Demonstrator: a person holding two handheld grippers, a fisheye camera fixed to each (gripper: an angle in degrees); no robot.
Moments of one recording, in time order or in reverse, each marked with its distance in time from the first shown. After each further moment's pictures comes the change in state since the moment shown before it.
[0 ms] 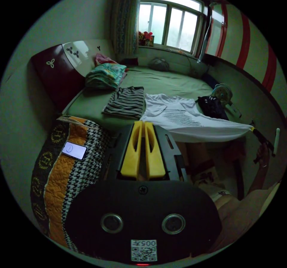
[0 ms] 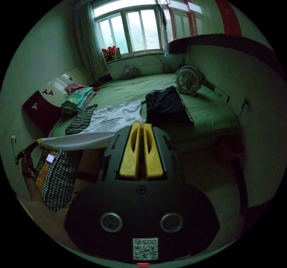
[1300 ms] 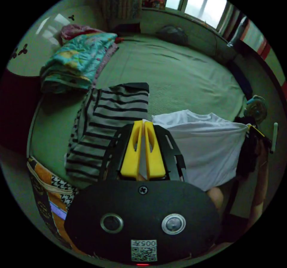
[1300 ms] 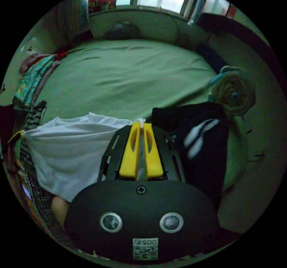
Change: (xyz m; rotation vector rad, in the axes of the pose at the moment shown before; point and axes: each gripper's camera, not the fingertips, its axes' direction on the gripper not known) left arm -0.031 -0.401 0.584 -0.379 -0.027 -0.062; right arm -0.091 -0.349 0.547 -0.459 0.179 -0.090
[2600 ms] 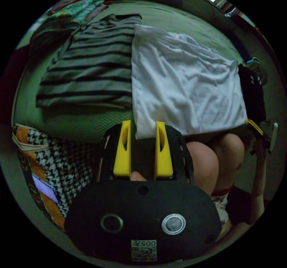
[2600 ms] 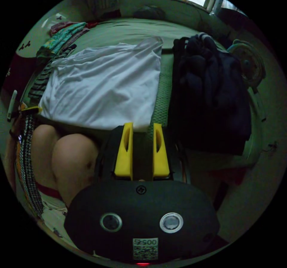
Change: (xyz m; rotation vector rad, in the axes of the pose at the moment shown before) left arm 0.006 0.024 0.279 -0.205 0.056 0.046; right arm -0.050 0.097 0.113 -0.028 -0.100 -0.191
